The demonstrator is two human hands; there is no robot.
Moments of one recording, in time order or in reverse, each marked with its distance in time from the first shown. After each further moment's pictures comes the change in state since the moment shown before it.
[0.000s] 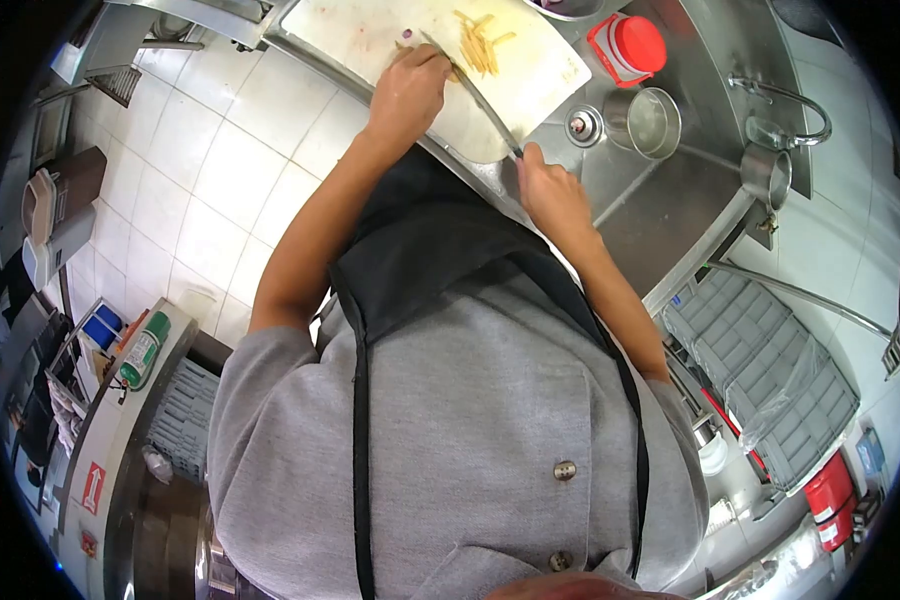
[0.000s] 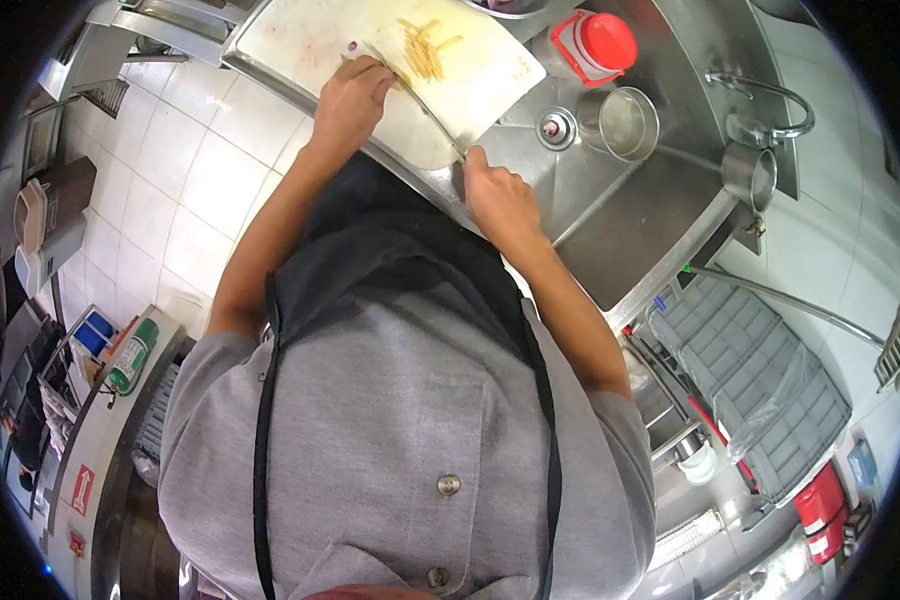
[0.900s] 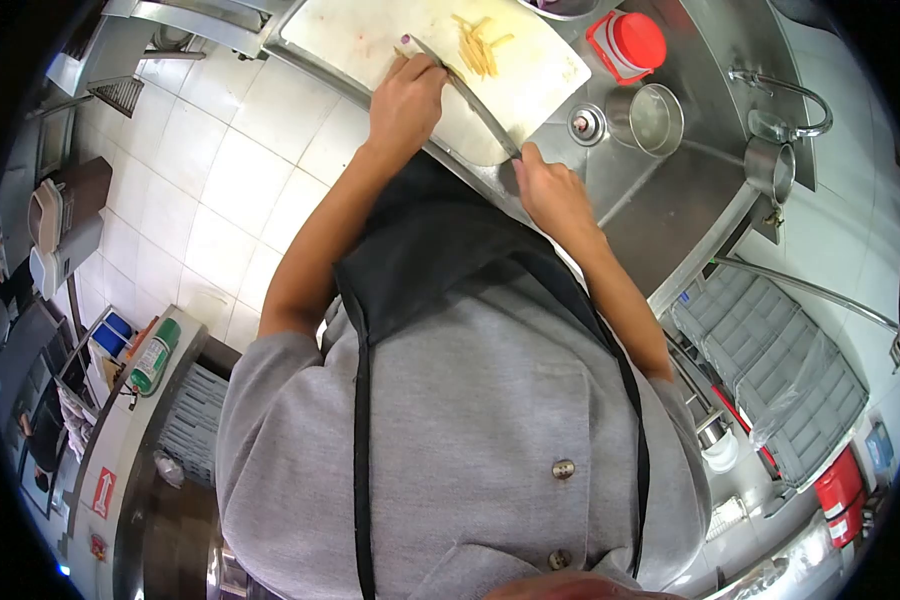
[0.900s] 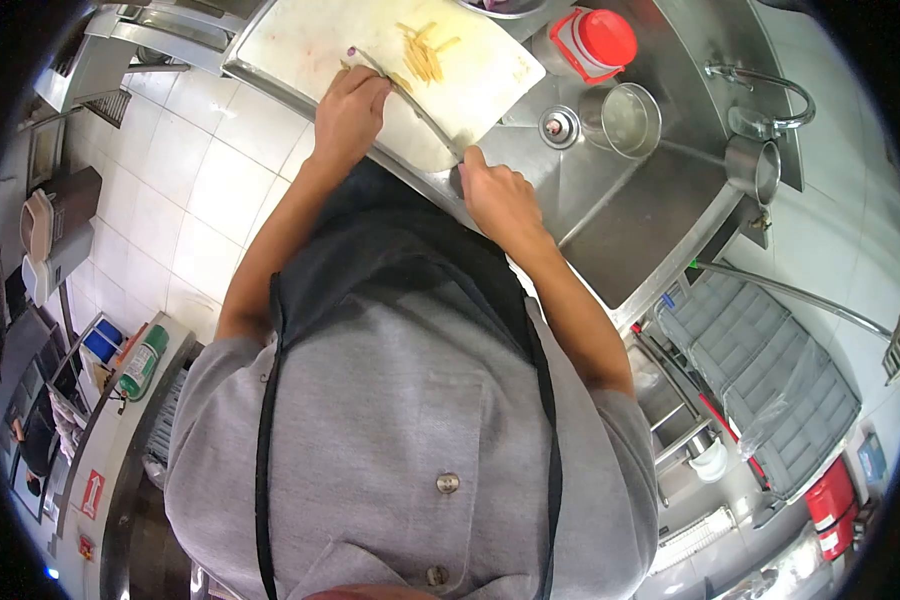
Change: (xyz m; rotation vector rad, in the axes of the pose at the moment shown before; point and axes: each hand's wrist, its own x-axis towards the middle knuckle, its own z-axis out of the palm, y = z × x) left_hand -0.009 0.006 -0.002 0.077 0.017 0.000; right_hand 0.003 -0.008 -0.007 0.038 -0.023 -0.018
